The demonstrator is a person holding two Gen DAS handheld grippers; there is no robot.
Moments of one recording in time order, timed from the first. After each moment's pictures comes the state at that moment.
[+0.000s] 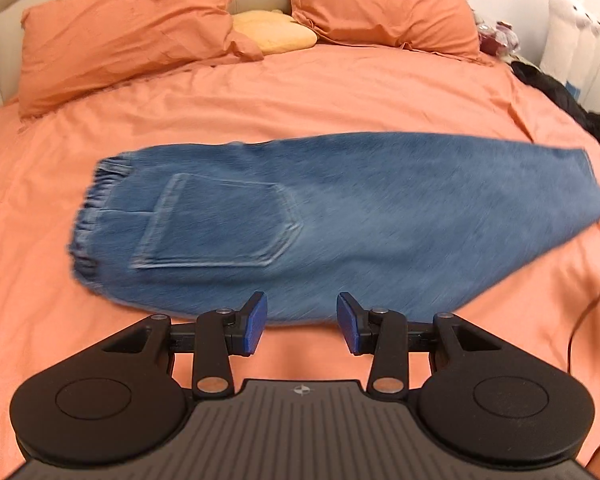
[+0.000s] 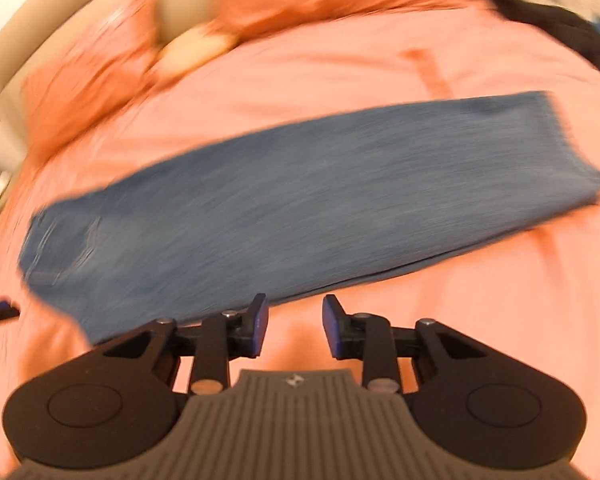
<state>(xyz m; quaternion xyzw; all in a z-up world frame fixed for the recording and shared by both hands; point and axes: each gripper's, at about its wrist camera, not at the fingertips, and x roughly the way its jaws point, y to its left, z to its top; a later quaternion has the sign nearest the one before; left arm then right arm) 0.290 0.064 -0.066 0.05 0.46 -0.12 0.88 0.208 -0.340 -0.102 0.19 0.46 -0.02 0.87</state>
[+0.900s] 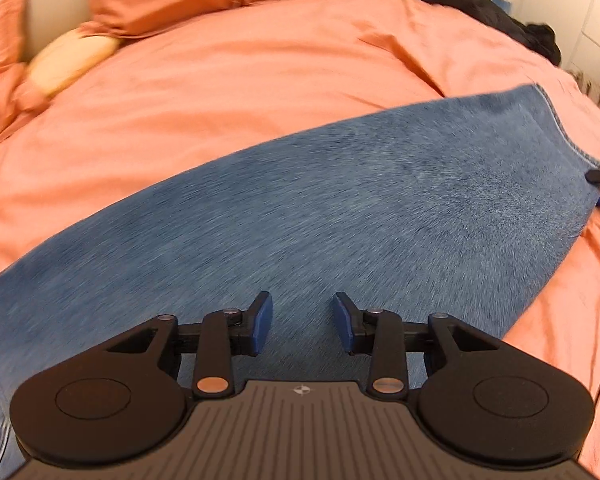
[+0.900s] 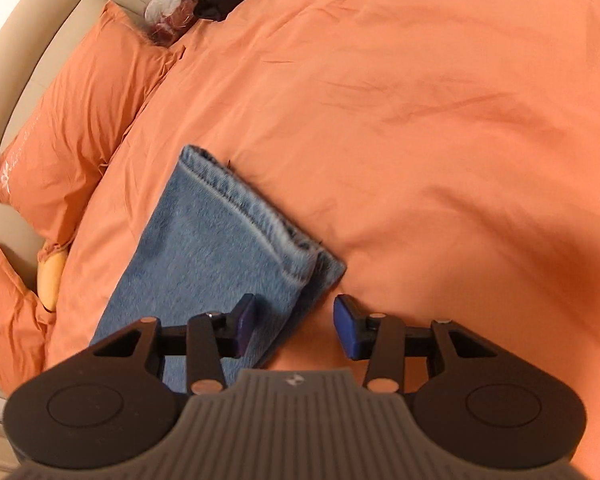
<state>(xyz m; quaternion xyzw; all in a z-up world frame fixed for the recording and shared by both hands) 0.403 -0.229 -0.150 0.16 0.49 -0.23 0.83 0.231 -0.622 -0.224 0.46 0.38 -0.17 0.79</state>
